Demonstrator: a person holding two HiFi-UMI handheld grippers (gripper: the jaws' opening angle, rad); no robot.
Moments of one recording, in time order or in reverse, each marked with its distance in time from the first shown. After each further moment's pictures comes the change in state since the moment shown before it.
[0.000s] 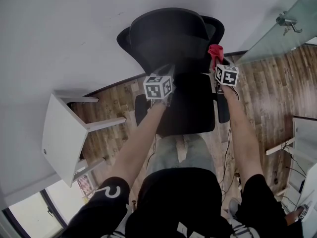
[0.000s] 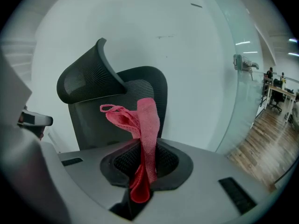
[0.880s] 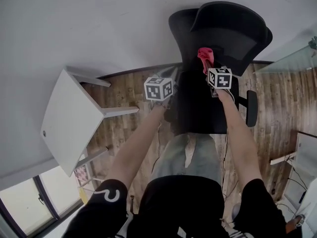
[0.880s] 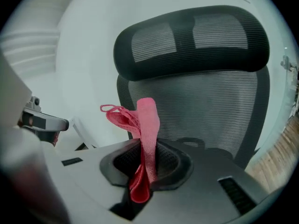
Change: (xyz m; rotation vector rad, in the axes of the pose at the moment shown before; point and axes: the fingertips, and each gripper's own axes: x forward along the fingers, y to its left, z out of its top) left arm -0.132 0.177 -0.055 -0.099 -0.010 0.009; right arm 0.053 0.295 -0.049 -0.124 0.057 0.253
